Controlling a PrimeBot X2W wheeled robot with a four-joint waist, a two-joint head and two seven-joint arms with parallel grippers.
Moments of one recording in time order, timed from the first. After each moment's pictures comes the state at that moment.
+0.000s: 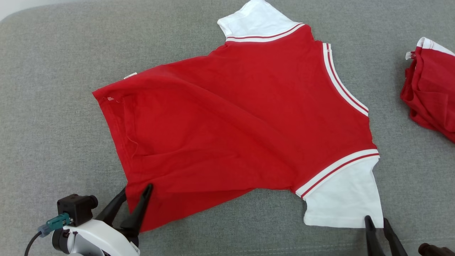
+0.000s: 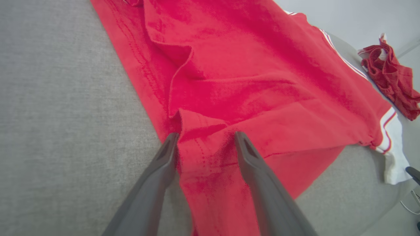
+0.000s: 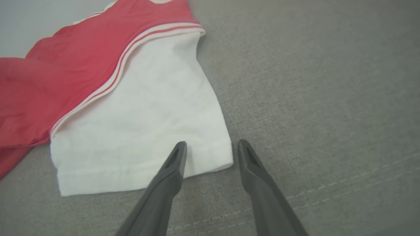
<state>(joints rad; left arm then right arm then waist) -0.15 0.51 -0.59 0.17 -0.93 0.00 -0.17 0.15 -0.04 0.03 0.23 0.46 0.13 -0.25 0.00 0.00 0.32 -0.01</state>
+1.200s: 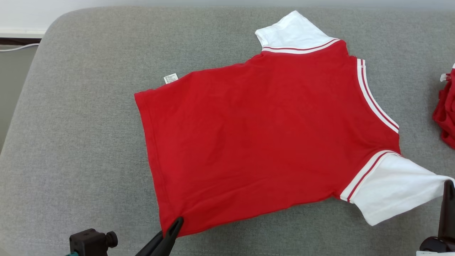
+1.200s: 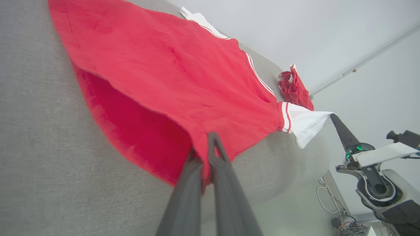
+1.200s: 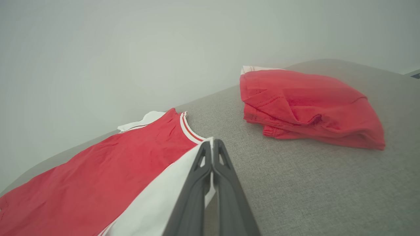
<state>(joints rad) 0.10 0.61 -0.62 -0.41 -1.04 0.14 -0.07 0.17 -0.03 -0.20 -0.09 0.46 0.13 -0.25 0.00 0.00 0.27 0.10</state>
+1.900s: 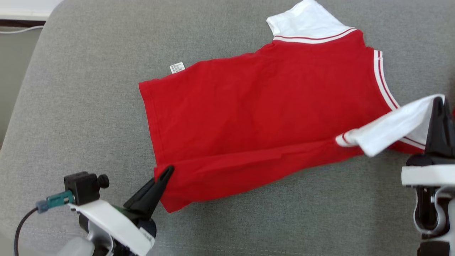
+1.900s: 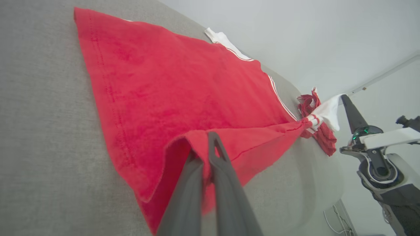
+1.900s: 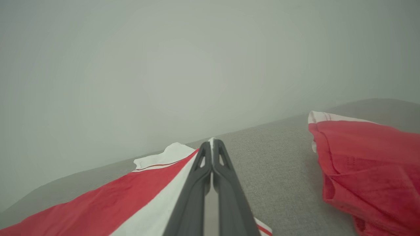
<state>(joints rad) -0.15 0.53 -0.57 -0.13 -1.14 -0.02 -0.01 -0.25 -0.06 -0.15 0.13 0.36 0.13 -0.26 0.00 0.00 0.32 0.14</state>
